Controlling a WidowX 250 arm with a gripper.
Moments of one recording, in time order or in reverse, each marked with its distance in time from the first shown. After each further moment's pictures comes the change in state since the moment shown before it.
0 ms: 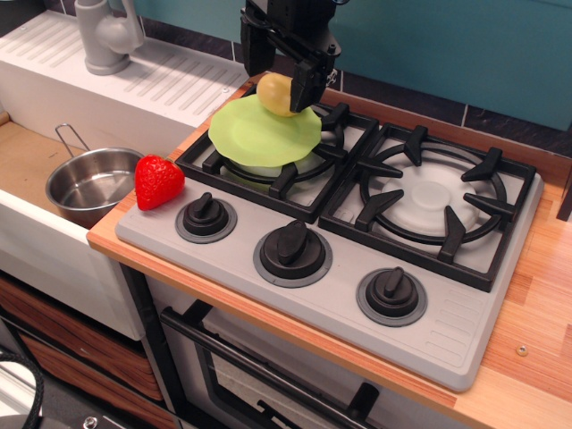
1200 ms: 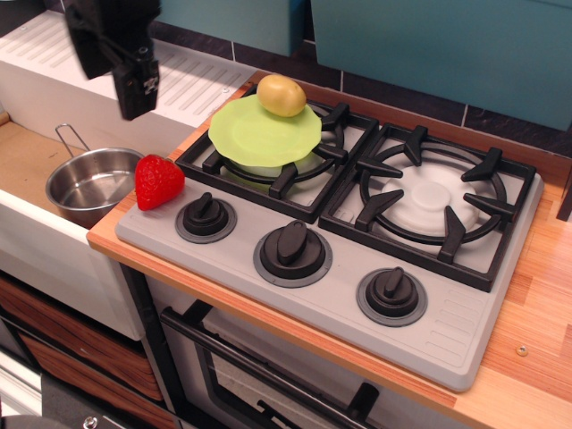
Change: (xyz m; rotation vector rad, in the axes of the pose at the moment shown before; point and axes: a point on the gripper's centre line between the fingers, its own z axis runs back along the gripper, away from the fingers) arm -0.115 0.061 0.019 0.053 -0.005 0.032
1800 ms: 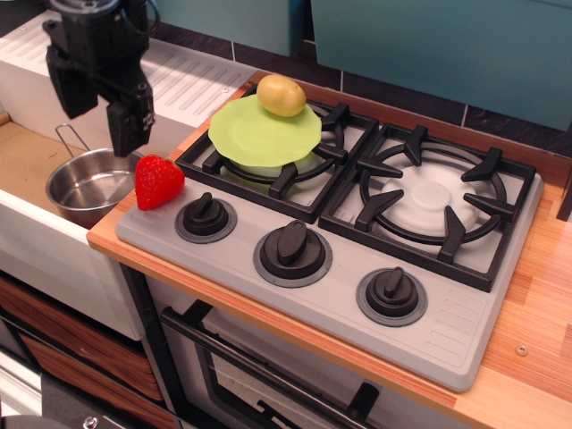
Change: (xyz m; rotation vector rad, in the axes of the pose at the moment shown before) arm -0.026 -0.013 -0.011 -0.016 0.041 0.132
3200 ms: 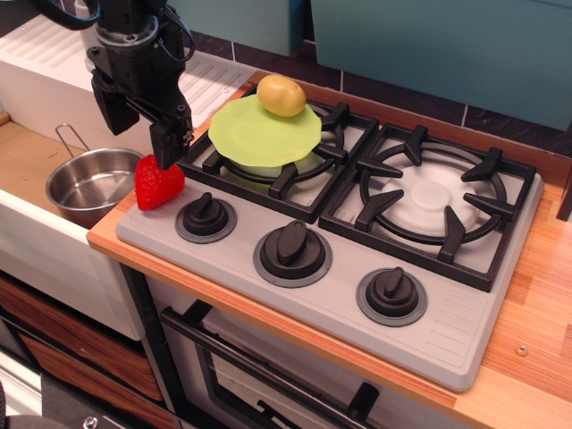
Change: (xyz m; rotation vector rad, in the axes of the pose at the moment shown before) arm 0.030 -0.013 -0.026 -0.018 -0.071 -0.013
